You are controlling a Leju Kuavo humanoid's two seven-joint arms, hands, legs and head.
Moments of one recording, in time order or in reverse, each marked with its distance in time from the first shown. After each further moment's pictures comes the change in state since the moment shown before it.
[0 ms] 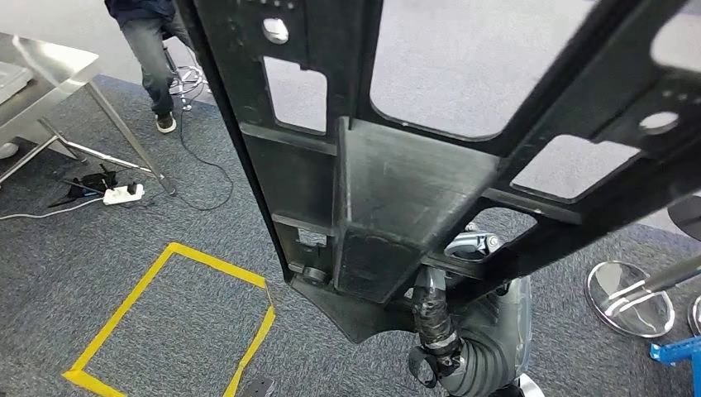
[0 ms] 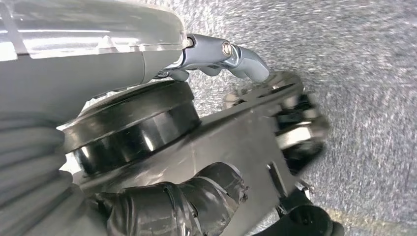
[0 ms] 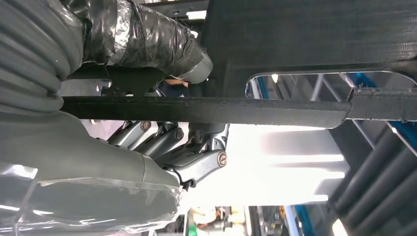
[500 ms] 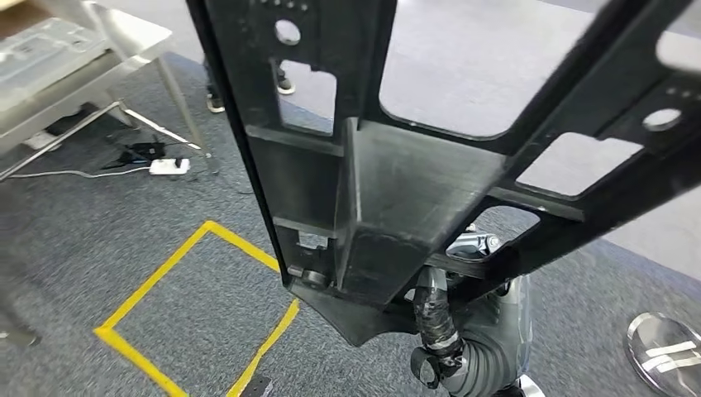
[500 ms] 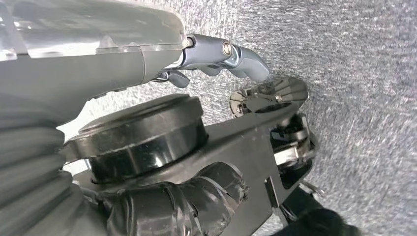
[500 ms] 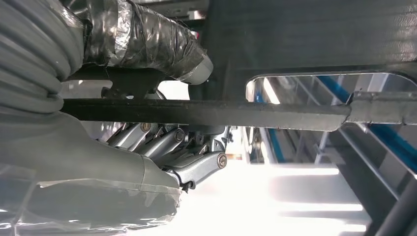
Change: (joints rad) left arm 0.004 0.001 0.003 0.000 0.010 0.002 -0.007; right arm -0.002 0.000 0.002 0.004 -0.040 0.015 -0.003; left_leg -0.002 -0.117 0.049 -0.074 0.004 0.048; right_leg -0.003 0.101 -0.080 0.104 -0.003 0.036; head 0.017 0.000
